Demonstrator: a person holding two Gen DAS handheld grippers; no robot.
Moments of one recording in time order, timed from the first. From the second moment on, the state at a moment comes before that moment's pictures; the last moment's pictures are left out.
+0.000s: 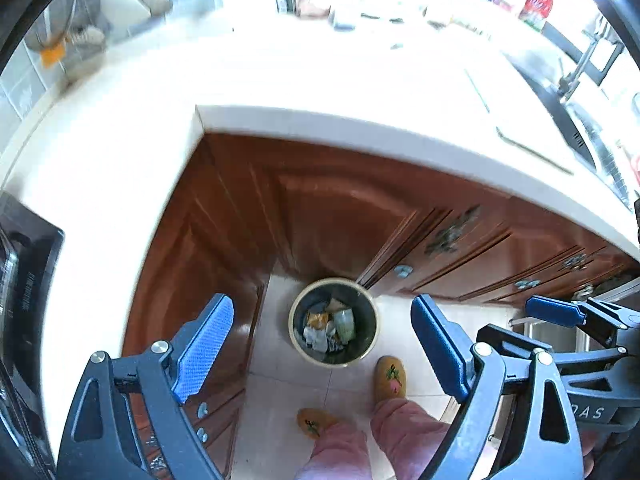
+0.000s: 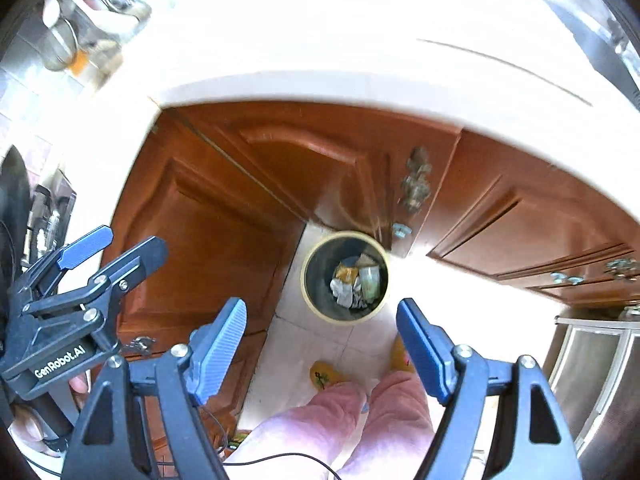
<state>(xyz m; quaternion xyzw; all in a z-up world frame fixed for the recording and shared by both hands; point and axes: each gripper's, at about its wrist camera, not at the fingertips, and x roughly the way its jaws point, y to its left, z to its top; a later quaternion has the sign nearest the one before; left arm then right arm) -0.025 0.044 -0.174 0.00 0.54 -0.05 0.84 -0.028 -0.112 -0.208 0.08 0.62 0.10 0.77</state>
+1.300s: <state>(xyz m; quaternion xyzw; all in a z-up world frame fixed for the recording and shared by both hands) 0.184 -0.010 -0.048 0.03 0.44 0.01 0.90 0.206 -0.173 -0.079 0.13 0.53 0.16 0.83</state>
